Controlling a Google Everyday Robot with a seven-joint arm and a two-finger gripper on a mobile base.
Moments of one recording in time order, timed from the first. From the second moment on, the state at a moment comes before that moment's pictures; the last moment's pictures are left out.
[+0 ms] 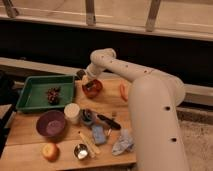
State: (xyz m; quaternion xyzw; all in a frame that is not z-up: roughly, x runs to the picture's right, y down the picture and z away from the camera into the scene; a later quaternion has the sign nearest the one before) arm -0.086 -0.059 0.918 -0.28 -0.10 0.46 0.84
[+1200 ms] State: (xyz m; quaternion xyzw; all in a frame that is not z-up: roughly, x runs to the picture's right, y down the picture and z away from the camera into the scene) arm -0.083 -0.039 0.950 -0.31 -0.07 0.46 0.83
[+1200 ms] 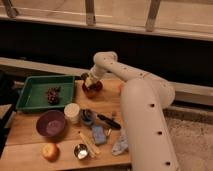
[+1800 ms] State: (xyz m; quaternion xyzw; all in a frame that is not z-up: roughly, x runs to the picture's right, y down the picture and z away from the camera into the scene) arm -0.061 -0.030 0.928 -0.30 -0.07 0.46 0.83
